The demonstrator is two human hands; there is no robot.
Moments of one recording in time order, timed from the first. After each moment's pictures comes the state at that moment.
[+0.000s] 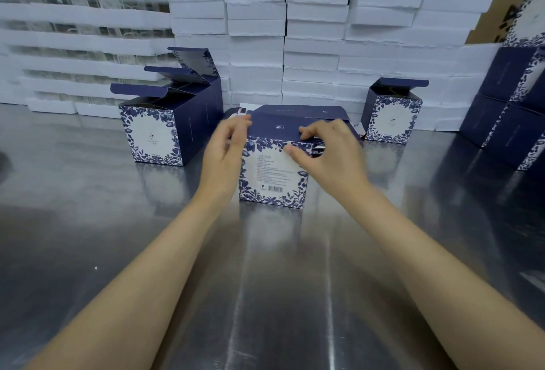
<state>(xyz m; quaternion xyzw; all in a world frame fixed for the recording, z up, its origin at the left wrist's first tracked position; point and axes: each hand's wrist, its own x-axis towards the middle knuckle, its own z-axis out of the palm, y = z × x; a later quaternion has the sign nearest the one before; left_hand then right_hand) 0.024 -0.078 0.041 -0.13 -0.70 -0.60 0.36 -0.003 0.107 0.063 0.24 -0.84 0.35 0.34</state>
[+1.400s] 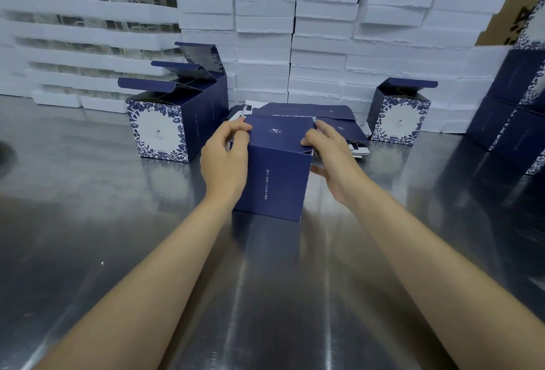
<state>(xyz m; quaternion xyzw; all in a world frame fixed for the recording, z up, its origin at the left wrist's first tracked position) 0.029 -0.074 0.045 0.05 -0.70 -0.59 0.39 0.002 0.087 0.072 0.13 -0.70 0.70 -0.03</state>
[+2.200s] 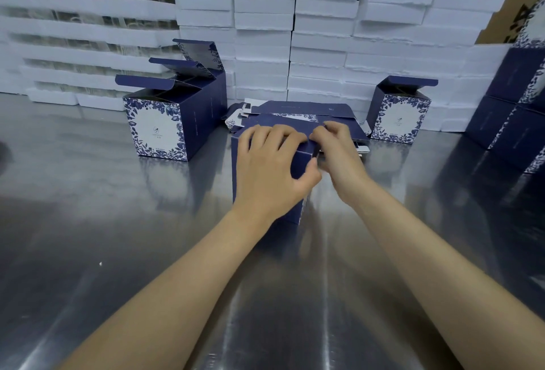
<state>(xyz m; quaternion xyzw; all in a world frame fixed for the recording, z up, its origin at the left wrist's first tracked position) 0.052 -0.026 0.047 -0.11 -0.85 -0.17 0.49 -0.011 0.089 0.061 0.11 -0.71 0.70 0.04</state>
